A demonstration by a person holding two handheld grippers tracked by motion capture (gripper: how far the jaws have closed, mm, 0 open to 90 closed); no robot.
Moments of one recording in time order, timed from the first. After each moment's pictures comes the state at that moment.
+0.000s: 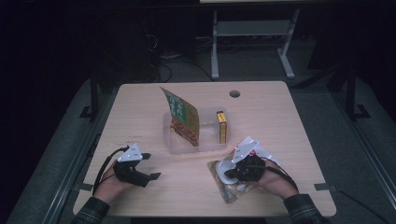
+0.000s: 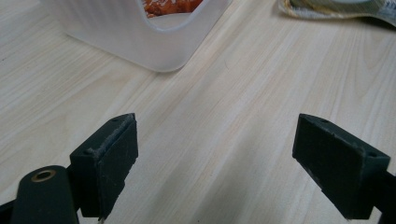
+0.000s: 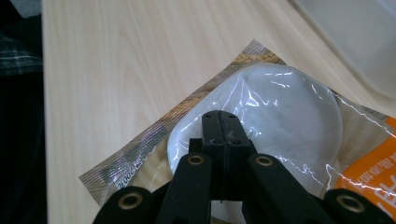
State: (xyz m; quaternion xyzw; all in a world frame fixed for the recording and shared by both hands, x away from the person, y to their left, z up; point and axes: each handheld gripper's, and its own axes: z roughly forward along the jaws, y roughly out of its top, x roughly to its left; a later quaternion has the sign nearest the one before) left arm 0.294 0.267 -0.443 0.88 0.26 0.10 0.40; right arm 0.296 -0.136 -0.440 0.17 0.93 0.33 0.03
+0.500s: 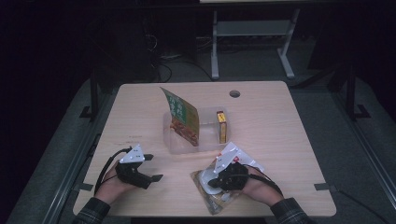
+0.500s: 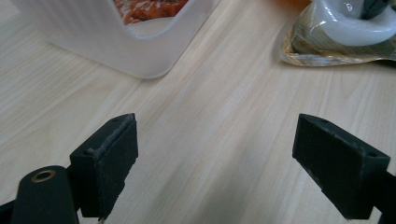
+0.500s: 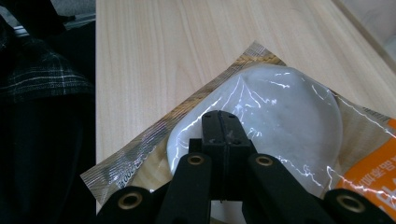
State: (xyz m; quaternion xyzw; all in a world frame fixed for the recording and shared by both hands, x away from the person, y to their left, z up) left arm 0.290 0.259 -0.442 0.88 0.24 0.10 0.40; right arm 0.277 -0.087 -0.440 0.12 0.93 0.34 0.00
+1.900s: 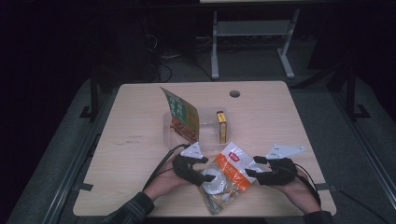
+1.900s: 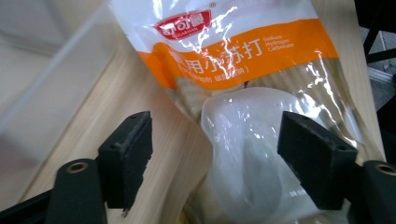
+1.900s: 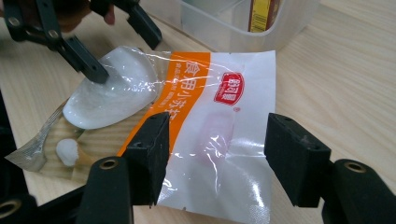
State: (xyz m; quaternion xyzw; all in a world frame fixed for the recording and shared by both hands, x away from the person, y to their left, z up) left arm 0.313 0.098 -0.455 0.89 0.17 -0.01 0.42; right arm 0.264 -0.208 -0.422 0.33 0.84 0.42 0.11
